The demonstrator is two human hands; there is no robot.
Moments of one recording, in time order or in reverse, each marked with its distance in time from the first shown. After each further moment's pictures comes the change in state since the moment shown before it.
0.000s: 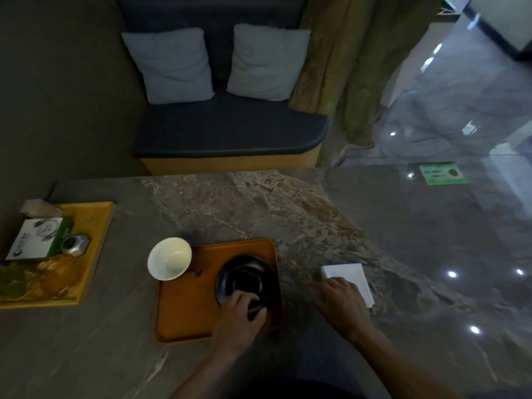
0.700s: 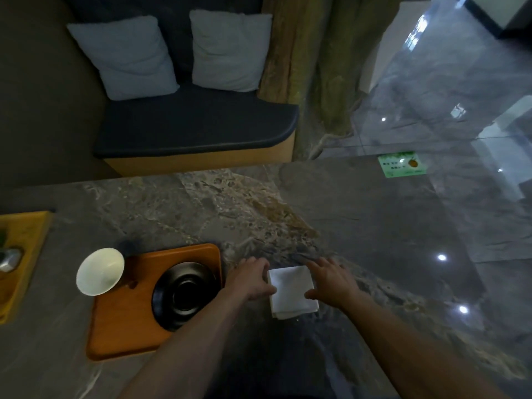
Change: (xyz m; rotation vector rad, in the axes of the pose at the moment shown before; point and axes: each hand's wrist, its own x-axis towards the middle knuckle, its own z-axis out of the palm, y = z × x) left_hand 0.128 0.137 0.082 0.400 -0.355 0.015; right_hand 0.039 0.134 -0.035 -0.089 -0.334 0.088
